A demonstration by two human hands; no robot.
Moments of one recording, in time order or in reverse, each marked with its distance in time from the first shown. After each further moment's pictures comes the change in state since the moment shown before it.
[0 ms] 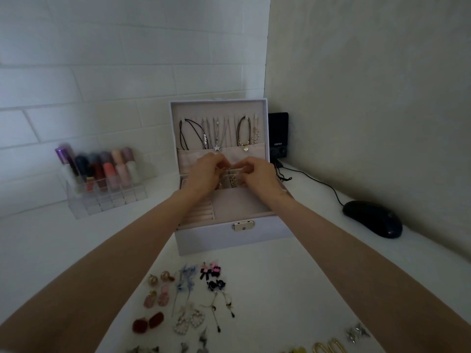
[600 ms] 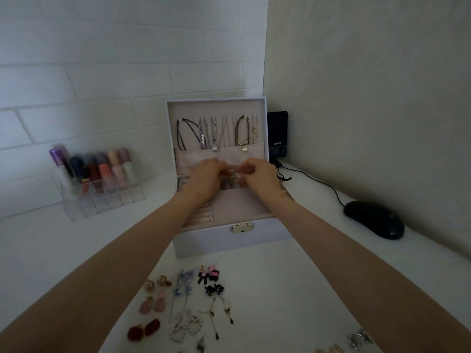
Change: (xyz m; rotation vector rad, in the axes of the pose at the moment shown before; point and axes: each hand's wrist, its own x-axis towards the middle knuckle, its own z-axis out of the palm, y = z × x) left_hand 0.005 -0.003 0.009 0.167 -0.094 0.100; right_hand 0.002 0.007 -0.001 0.060 0.045 0.001
